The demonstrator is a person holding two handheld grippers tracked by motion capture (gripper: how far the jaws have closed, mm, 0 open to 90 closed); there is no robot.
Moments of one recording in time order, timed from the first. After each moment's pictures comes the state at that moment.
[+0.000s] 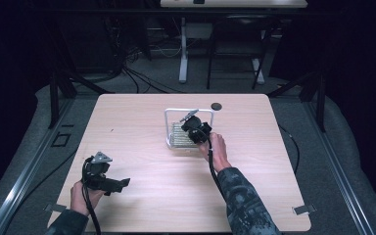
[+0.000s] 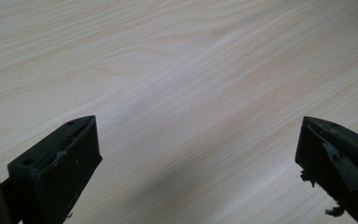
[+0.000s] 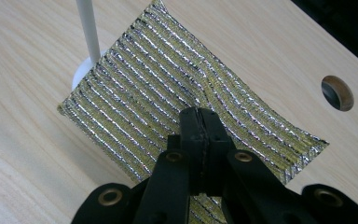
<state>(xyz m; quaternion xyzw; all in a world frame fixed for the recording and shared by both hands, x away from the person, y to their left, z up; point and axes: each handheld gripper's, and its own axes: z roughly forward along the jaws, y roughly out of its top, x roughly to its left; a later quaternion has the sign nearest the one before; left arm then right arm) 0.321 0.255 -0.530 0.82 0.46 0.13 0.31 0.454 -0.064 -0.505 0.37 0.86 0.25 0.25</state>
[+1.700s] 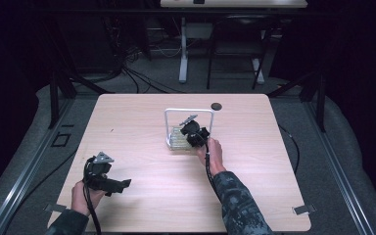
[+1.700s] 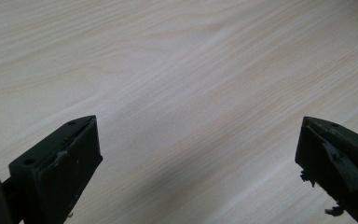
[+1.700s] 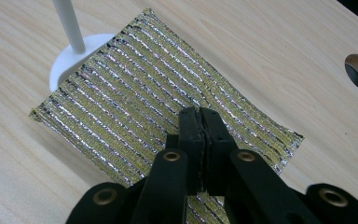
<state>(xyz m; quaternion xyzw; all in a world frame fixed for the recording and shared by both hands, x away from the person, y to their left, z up) 0.321 0.251 -0.531 0.83 0.45 0.12 0.31 0.460 -0.059 -0.535 0.40 0.85 0.25 0.25</state>
